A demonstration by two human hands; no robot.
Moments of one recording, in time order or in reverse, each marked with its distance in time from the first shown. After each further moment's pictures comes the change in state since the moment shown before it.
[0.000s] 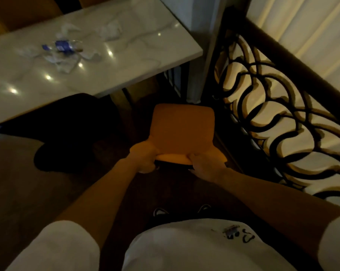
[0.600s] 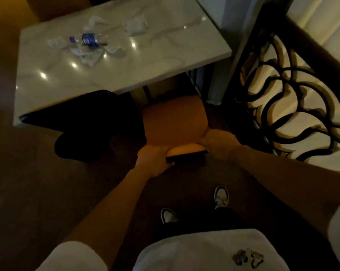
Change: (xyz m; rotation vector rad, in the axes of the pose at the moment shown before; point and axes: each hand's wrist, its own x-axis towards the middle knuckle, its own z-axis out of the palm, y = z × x) left_hand 0.011 -0.009 0.008 -0.105 0.187 -0.270; right_hand 0.099 0.057 -0.049 -0.312 0.036 -0.289
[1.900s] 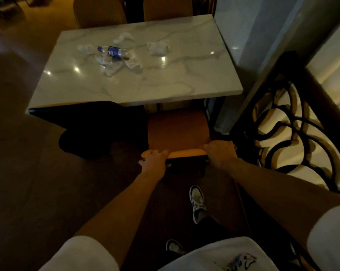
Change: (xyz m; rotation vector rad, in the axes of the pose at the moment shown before) left_hand 0.066 0.085 -0.049 -0.307 0.017 -0.449; right_hand 0.046 0.110 -0.019 -0.027 -0.015 0.169
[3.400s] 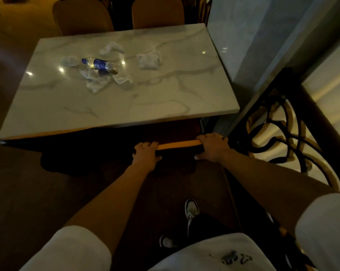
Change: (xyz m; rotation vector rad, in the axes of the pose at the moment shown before) left_hand 0.156 -0.022 -0.066 0.009 0.013 0.067; right_hand 0.129 0.046 -0.066 0.271 -0.167 0.139
